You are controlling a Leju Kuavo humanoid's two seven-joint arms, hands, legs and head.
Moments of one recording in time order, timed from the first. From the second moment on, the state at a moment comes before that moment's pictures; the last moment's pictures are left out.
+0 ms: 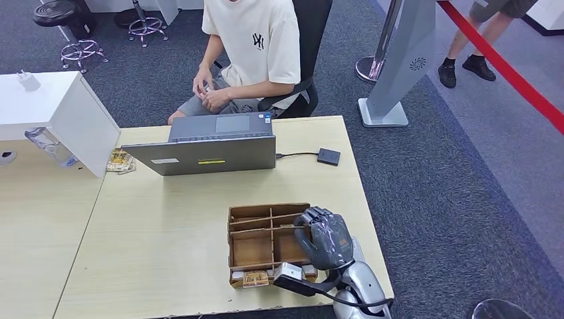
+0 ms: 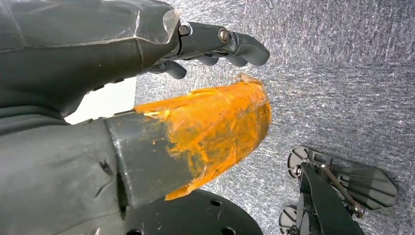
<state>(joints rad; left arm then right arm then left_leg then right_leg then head) -0.13 -0.05 -1.42 -0.16 1.50 0.45 0.04 -0.05 0.24 0.09 -1.16 1.19 -0.69 -0.67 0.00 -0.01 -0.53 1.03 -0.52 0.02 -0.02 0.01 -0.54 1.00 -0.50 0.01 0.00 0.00</state>
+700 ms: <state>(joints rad) -0.13 -0.05 -1.42 -0.16 1.51 0.45 0.03 -0.05 0.23 0.09 -1.14 1.08 -0.69 -0.68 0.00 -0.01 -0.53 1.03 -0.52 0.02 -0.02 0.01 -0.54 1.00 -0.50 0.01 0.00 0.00</state>
